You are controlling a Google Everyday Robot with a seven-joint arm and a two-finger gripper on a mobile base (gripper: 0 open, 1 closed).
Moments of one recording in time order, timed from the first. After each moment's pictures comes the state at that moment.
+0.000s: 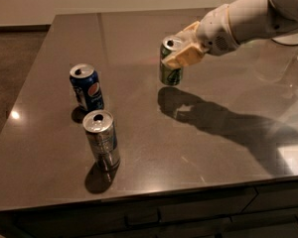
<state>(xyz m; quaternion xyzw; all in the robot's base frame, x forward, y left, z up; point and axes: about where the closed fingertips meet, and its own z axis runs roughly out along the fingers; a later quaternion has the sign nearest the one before) 0.605 -0.067 0.958 -0.56 0.69 0.19 0.42</state>
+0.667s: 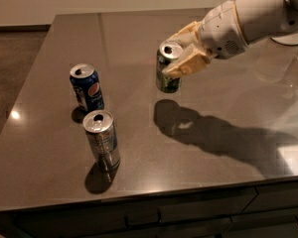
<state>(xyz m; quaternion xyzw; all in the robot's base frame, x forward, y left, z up) 0.547 -0.058 0.974 -0.65 0.61 0.19 0.41</state>
